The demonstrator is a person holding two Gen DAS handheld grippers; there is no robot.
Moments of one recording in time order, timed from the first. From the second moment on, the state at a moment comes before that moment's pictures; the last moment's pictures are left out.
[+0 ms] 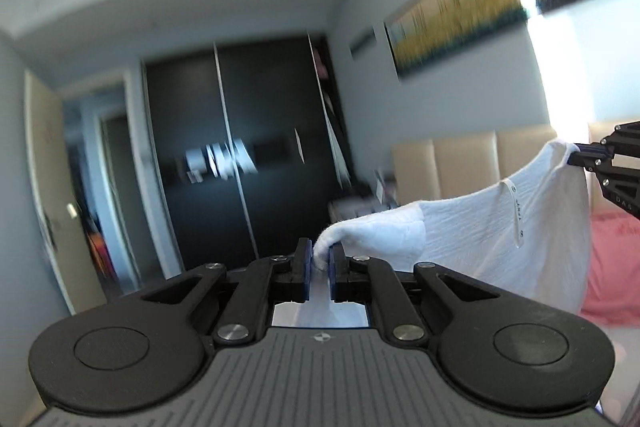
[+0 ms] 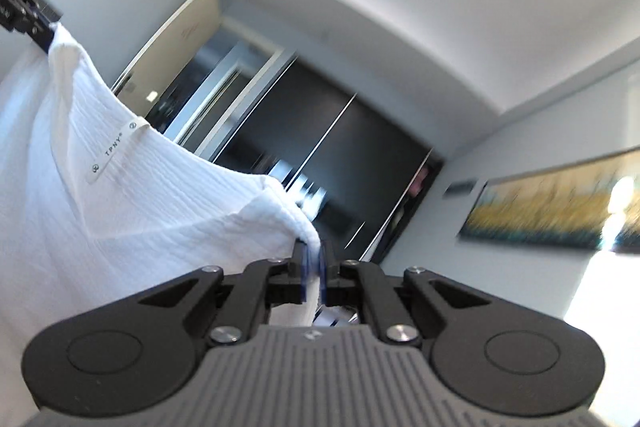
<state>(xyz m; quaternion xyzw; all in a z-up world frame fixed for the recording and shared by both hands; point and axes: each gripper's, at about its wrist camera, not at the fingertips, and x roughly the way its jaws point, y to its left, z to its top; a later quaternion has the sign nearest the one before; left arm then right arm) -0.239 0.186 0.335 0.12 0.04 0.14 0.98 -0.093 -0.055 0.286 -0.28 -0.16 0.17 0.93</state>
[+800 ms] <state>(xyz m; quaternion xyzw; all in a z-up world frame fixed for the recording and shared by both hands) -0.338 0.095 0.397 0.22 -0.05 0.16 0.96 -0.198 -0.058 0.330 -0.30 -0.30 0.11 0.90</state>
